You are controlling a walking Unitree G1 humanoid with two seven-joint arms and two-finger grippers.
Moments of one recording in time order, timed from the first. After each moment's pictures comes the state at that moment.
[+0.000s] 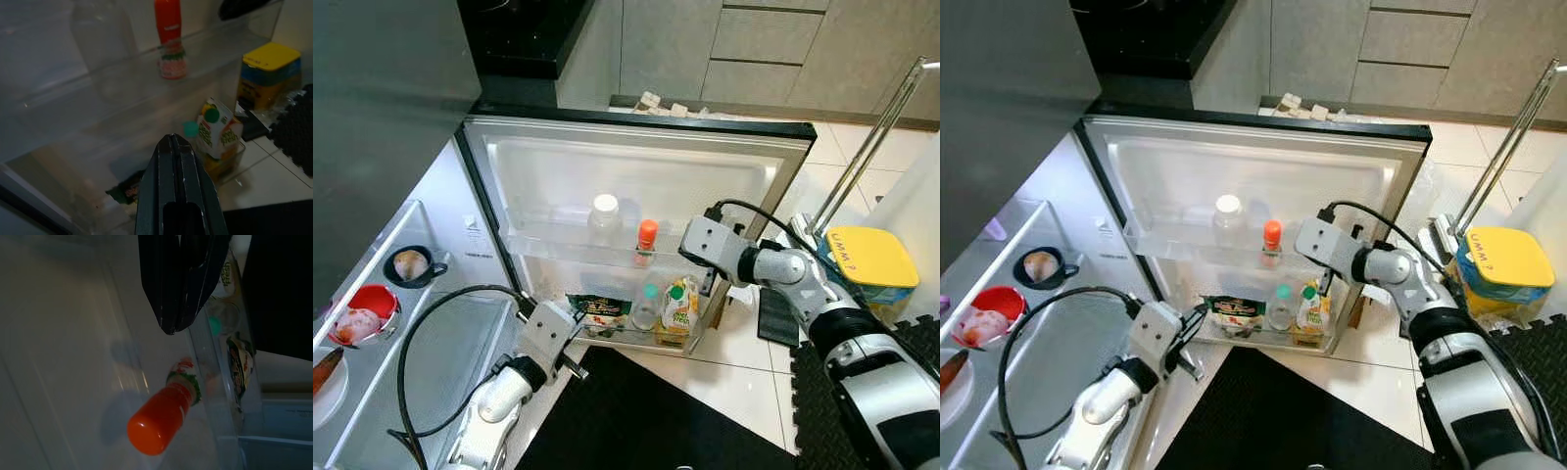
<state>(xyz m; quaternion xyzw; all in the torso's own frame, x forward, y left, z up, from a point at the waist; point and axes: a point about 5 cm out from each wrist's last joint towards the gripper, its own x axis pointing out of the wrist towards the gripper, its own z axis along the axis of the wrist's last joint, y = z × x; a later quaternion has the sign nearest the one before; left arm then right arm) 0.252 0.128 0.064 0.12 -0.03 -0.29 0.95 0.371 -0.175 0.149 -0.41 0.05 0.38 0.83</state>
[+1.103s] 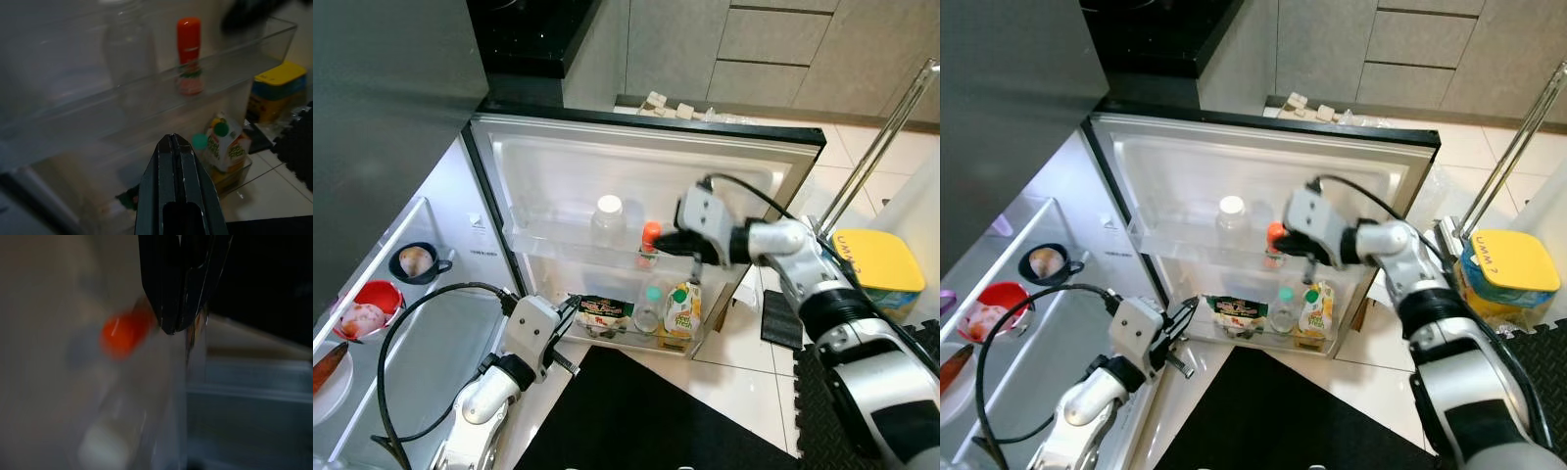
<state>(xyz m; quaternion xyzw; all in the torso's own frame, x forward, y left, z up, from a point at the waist) 0.251 0.133 0.085 0.10 -0.05 -0.29 0.95 0.367 -0.158 0.164 -0.35 0.05 0.49 0.80</state>
